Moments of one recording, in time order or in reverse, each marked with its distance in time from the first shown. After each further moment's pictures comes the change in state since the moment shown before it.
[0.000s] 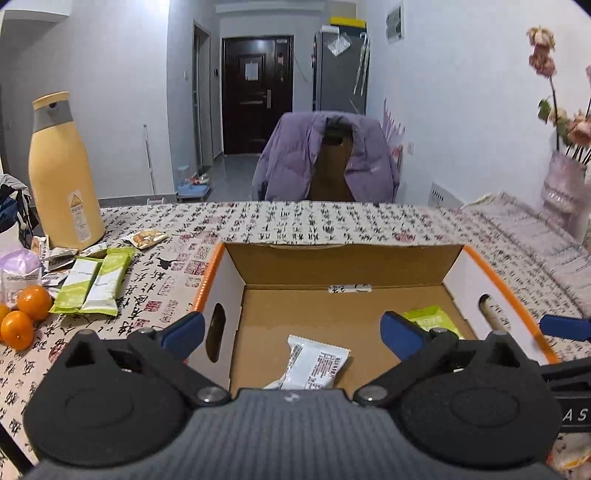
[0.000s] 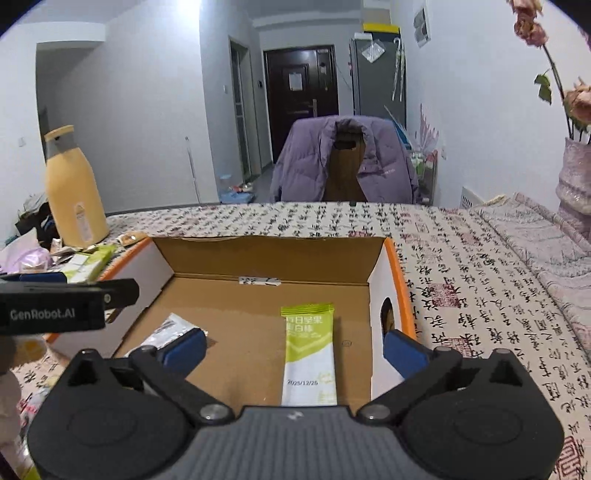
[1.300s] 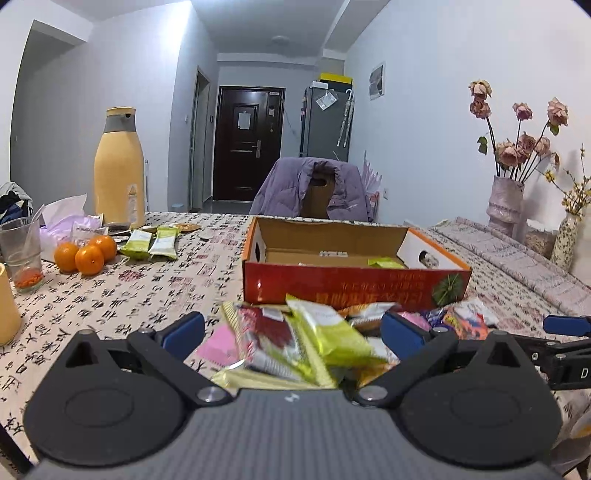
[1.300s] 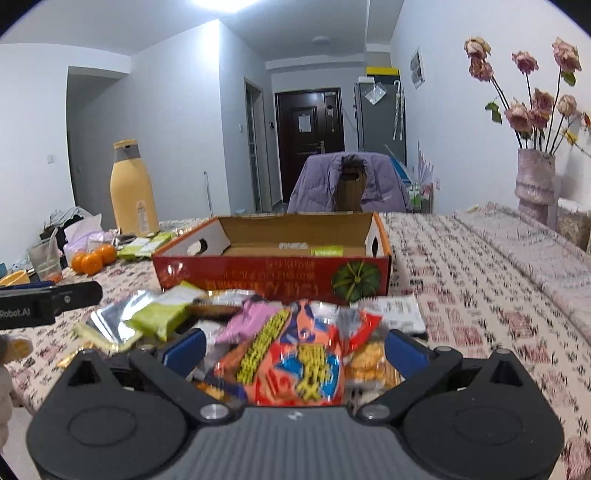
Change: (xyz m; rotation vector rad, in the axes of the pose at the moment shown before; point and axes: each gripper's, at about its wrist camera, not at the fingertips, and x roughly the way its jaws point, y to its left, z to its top) left arm -0.181 0.047 -0.152 -0.026 -0.181 -0.067; right arm -0.171 0.032 -0.151 -0.011 -0.137 0.020
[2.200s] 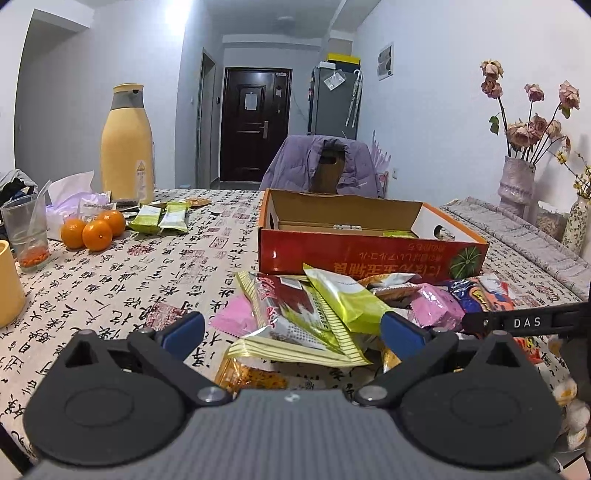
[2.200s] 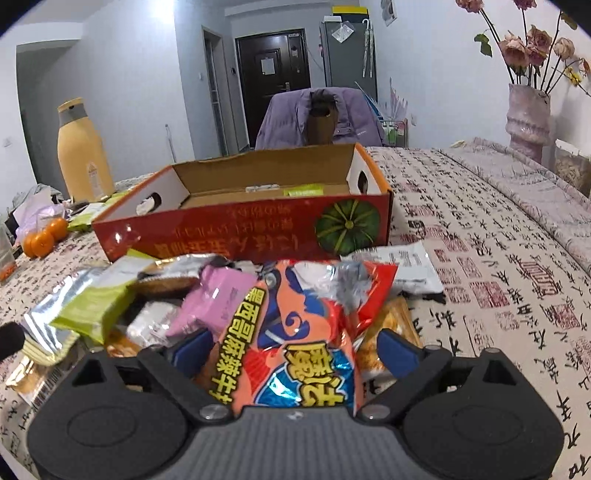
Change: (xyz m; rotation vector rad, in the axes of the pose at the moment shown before) left arm 0.013 0.010 -0.013 0.000 0.069 0.023; right arm 0.081 -0.002 0.006 0.092 0.200 -0.091
